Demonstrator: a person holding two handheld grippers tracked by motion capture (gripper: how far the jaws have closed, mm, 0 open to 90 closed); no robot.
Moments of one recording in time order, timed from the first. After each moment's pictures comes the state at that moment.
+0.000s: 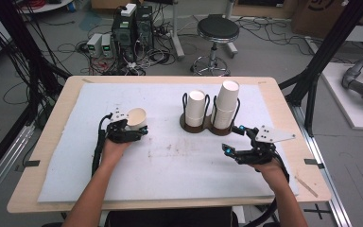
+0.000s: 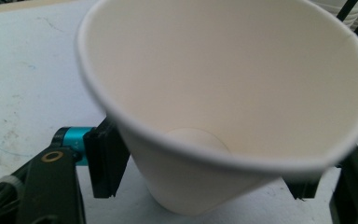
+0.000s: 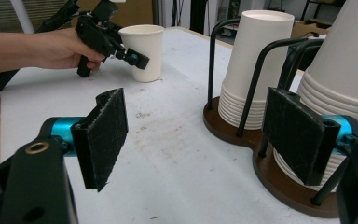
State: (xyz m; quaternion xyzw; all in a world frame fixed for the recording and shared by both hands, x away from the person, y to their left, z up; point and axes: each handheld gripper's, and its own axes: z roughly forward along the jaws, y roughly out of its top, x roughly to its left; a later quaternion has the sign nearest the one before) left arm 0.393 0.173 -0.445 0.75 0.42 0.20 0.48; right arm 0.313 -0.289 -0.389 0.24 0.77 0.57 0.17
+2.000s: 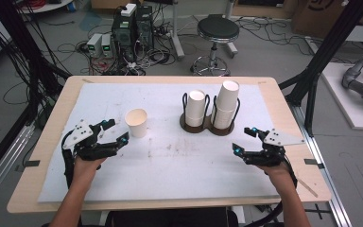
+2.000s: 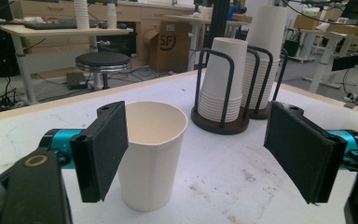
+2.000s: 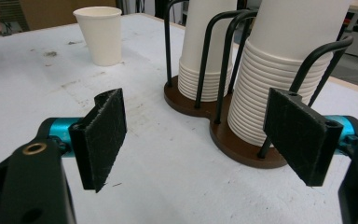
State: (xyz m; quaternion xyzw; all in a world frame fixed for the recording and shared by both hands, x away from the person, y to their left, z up) left arm 0.307 0.223 -0.401 0.67 0.32 0.24 0.63; right arm 0.306 -0.314 -0.398 0.29 0.76 0.54 0.22
